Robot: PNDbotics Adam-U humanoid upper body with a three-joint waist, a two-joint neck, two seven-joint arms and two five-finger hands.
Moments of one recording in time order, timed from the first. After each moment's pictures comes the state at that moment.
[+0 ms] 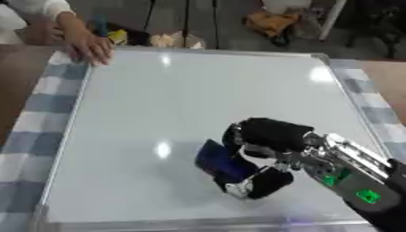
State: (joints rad) left arm -0.44 0.11 0.02 -1.98 0.19 -0.42 -0.18; right arm -0.46 -0.80 0.40 -1.98 0.55 -0.02 0.50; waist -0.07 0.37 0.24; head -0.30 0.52
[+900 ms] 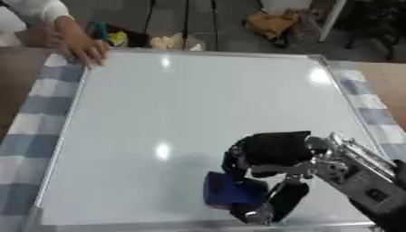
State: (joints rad) left arm -0.44 0.11 0.02 -1.98 0.19 -0.42 -0.19; right arm -0.43 -0.82 0.33 -1.98 0.54 -0.30 0.66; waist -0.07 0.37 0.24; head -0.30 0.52
